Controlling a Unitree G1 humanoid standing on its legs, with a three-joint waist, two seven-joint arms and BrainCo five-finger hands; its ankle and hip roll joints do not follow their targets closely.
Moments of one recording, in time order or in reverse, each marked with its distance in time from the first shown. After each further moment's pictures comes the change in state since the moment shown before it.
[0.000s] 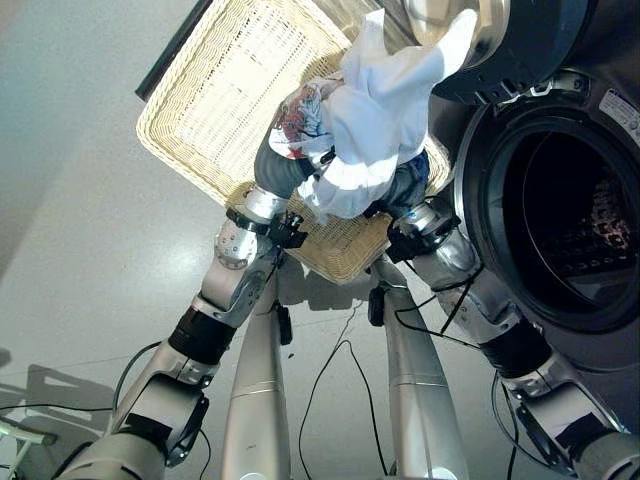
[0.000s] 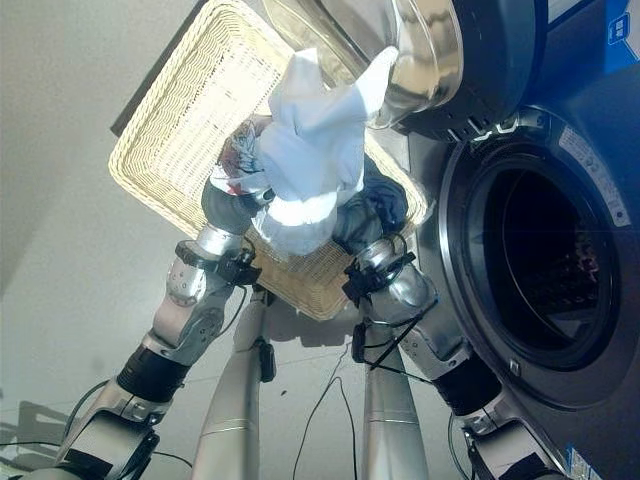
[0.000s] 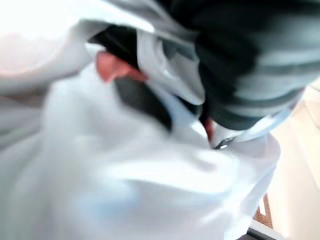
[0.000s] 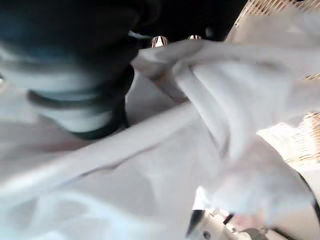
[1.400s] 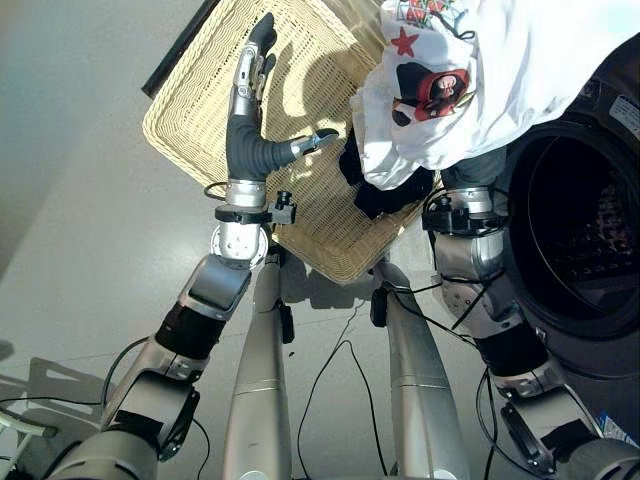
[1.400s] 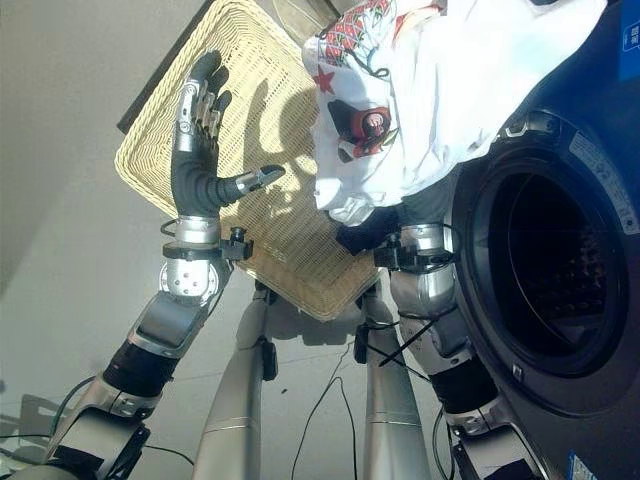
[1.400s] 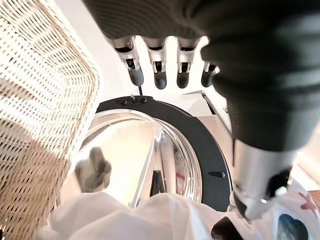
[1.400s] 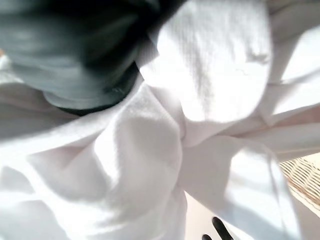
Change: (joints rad) left arm -0.006 0.055 0.045 -0.014 0.507 0.071 0.580; right arm 0.013 0.086 -0.174 -0.002 -0.148 -0.325 -0.242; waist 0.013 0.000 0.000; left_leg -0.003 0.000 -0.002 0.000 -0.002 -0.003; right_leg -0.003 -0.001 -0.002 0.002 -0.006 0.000
